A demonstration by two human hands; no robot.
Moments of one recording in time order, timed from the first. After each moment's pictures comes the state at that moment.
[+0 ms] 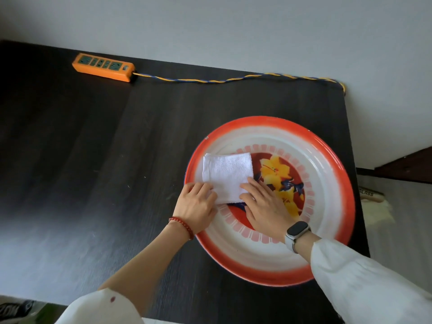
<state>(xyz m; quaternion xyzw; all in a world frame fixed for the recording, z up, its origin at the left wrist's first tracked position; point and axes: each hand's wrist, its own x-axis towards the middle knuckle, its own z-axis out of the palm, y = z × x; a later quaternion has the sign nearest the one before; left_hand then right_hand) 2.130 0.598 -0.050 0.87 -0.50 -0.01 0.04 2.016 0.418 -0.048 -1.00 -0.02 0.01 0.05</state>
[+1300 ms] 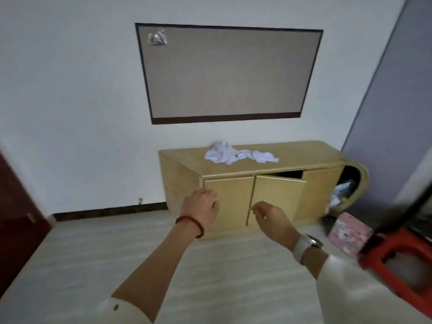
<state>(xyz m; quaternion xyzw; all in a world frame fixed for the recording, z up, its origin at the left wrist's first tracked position) 0.971 0.232 0.218 0.28 -0.94 -0.14 0.12 0.838 0.382 0.185 -0.40 0.85 -0.32 0.07</state>
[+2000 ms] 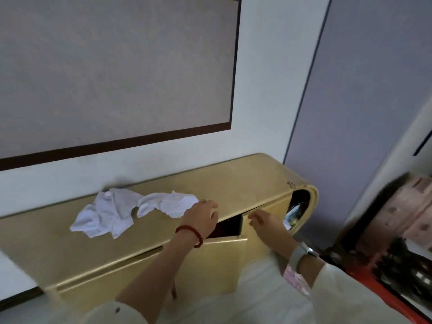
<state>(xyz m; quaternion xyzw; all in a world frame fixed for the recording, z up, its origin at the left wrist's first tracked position) 0.291 0.167 0.152 0.12 -0.96 -0.24 0.08 0.225 0.351 0.145 -0.22 0.91 -0.33 0.06</state>
